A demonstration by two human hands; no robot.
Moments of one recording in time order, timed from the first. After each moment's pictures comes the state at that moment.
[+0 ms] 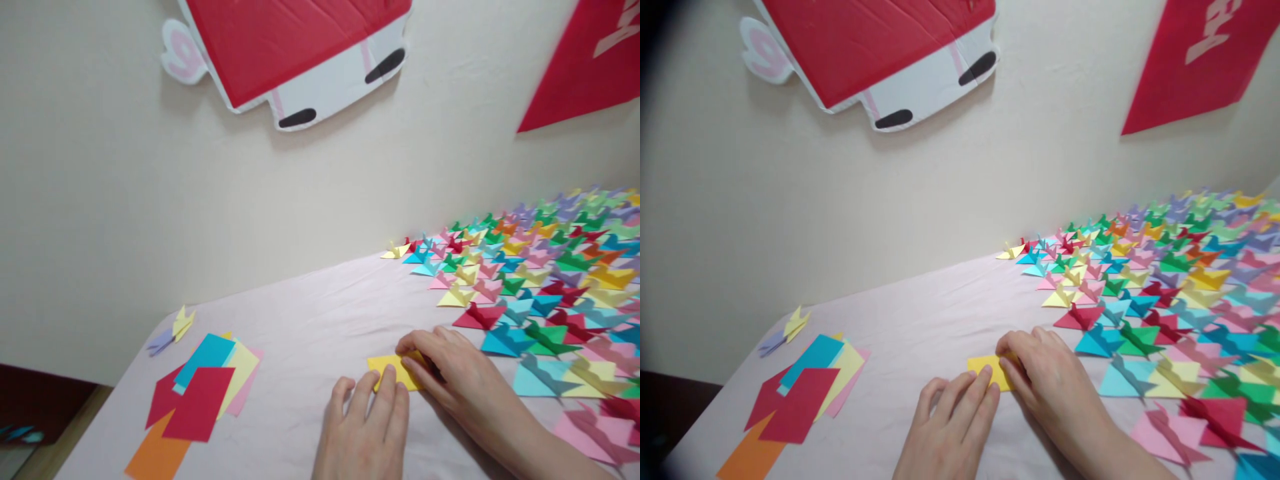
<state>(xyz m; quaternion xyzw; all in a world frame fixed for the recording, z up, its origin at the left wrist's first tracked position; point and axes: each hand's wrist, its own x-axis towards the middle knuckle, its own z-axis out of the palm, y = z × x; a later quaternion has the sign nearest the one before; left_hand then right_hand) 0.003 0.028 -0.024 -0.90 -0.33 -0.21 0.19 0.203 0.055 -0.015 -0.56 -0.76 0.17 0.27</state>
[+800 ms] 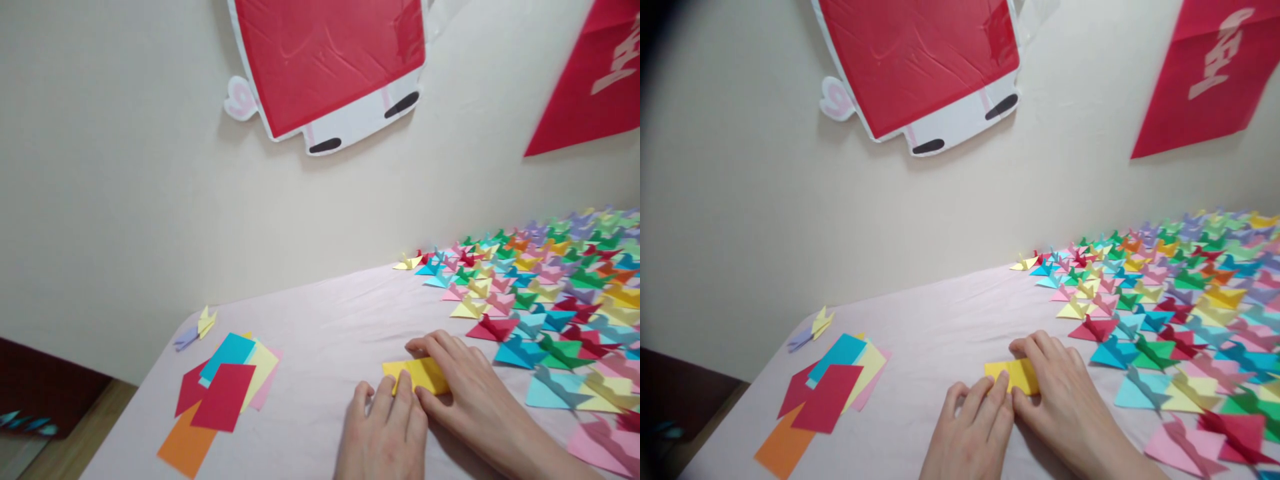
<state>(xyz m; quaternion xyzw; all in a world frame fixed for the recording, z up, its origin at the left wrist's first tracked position) 0.019 0.018 -0.042 -0.89 -0.40 -0.16 0.13 0.192 0.046 -0.009 -0.59 -0.74 0.17 0.26</state>
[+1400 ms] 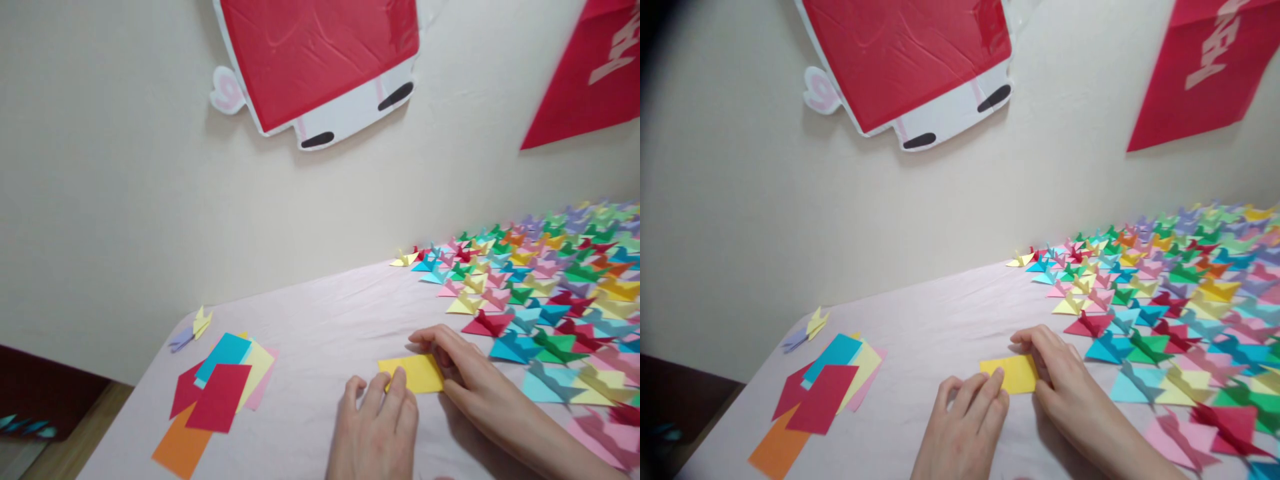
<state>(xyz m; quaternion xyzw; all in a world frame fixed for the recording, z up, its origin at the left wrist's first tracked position) 0.012 0.023 -0.028 -0.90 -0.39 -0.19 0.08 0.209 0.053 -0.013 -0.56 -0.71 0.25 0.35</state>
